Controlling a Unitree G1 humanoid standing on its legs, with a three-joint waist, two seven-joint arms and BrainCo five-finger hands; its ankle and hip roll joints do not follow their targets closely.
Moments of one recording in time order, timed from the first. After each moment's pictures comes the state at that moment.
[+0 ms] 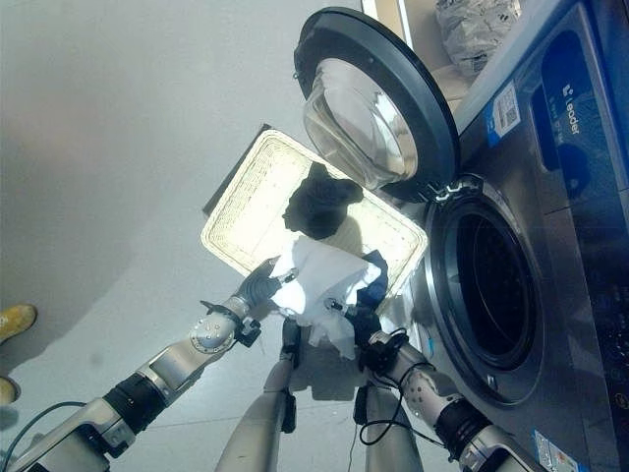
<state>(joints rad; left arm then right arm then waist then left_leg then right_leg) -0.53 0.57 -0.65 0.27 -0.26 -0.10 0.10 -0.37 -0.37 0.56 0.42 1.20 -0.13 0.27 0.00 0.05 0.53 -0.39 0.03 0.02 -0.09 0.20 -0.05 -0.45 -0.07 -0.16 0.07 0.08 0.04</state>
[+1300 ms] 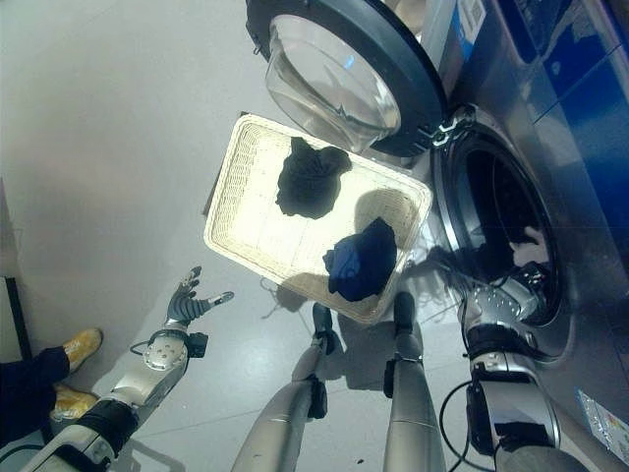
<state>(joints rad) -0.40 0.61 -0.46 0.52 -0.39 -0.12 0.40 -0.86 -0.51 -0.17 0.80 1.92 -1.00 -0.38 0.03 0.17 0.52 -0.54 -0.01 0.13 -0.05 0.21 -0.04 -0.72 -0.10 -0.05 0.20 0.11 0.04</state>
